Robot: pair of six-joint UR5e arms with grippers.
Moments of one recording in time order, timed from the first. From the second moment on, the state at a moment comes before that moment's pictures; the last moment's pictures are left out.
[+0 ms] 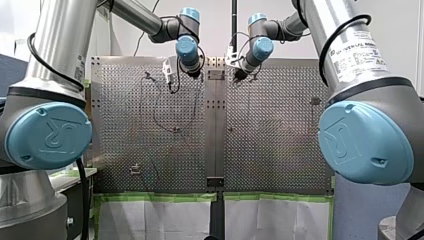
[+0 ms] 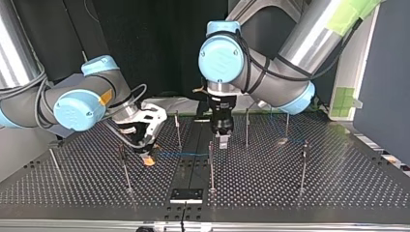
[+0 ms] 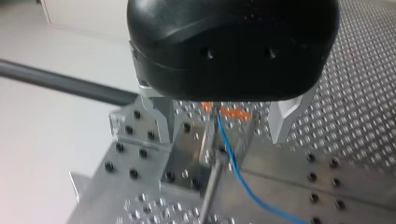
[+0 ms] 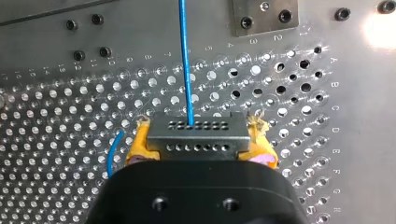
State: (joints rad) left arm -0.50 -1.77 -1.47 -3.13 -2.05 -1.82; right arm 2.10 -1.11 1.06 0.25 1.44 1.76
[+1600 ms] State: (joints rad) left arm -0.56 -1.93 -1.22 -3.19 -1.99 -1.82; right arm 2.08 -1.13 1.05 0.25 1.43 1.77
